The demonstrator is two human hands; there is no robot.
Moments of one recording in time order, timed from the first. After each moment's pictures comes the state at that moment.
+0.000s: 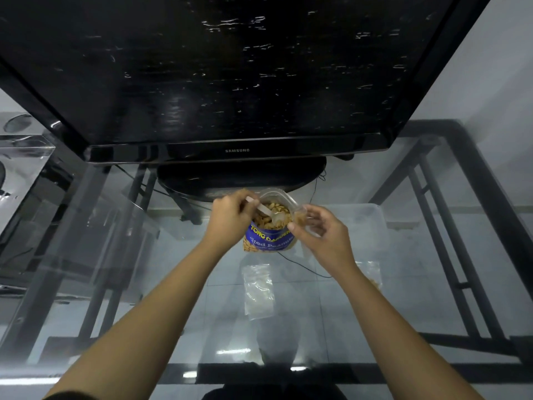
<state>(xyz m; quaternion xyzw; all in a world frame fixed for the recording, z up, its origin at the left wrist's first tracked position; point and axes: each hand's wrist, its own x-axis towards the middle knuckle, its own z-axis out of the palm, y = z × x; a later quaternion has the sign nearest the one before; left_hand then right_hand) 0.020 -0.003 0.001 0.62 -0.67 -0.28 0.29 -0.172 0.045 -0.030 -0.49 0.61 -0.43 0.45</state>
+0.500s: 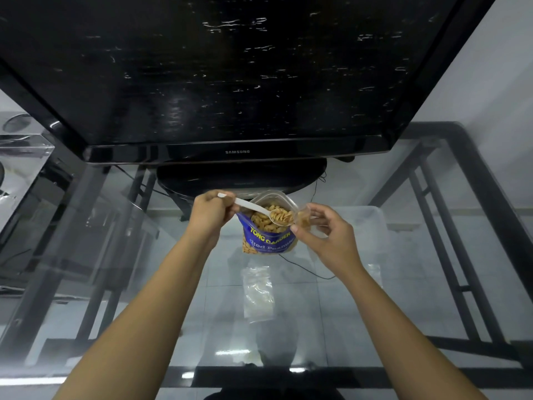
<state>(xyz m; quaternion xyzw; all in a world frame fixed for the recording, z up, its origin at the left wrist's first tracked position) 0.036 -0.021 0.000 0.66 -0.30 -0.54 0.43 -0.178 0.042 -0.023 -0.52 0.61 -0.42 0.43</state>
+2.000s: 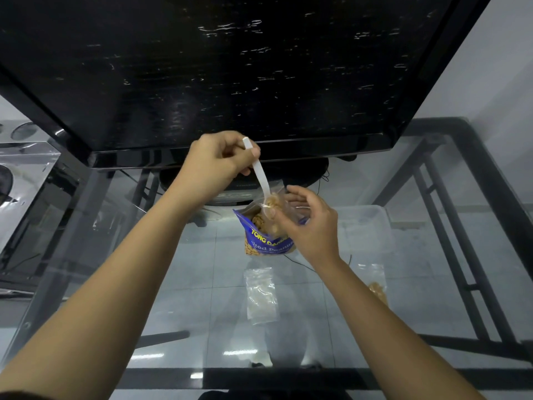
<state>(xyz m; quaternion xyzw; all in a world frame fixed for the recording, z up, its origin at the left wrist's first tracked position) 0.025 -0.034 0.105 0.56 -0.66 -0.37 0.33 -0.139 0.025 -0.005 -0.55 0.56 -0.53 0.32</state>
